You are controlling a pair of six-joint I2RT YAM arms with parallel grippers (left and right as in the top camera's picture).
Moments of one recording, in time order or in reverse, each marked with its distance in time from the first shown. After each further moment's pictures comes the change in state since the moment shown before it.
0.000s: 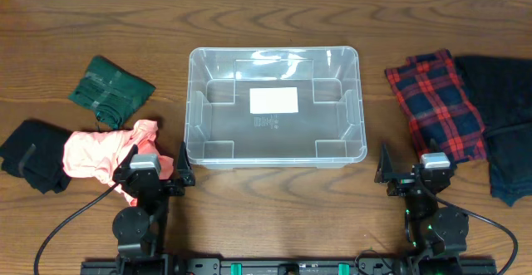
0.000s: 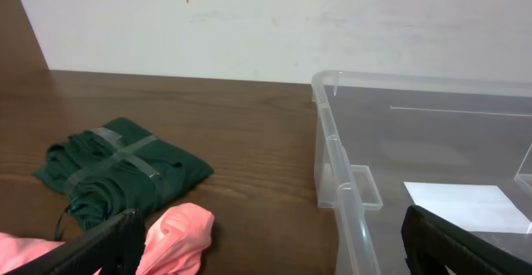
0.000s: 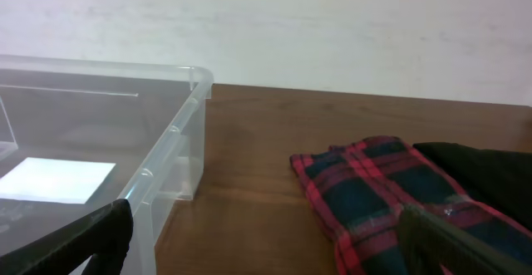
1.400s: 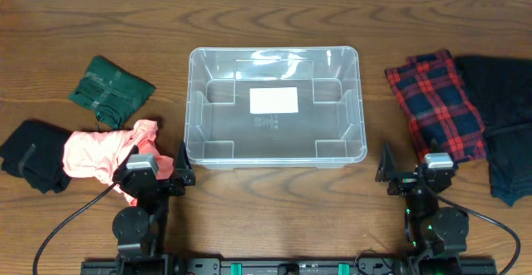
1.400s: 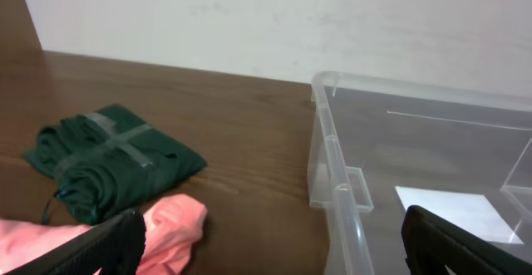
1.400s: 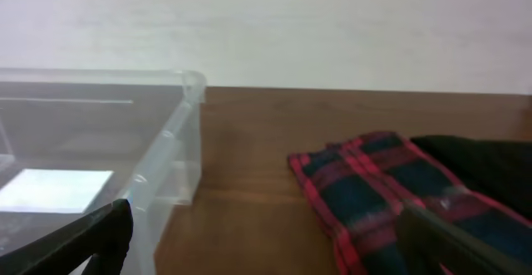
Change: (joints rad) left arm 0.000 0.003 0.015 -0.035 0.000 -0.075; right arm 0.000 0.003 0.002 0.001 0.032 0.043
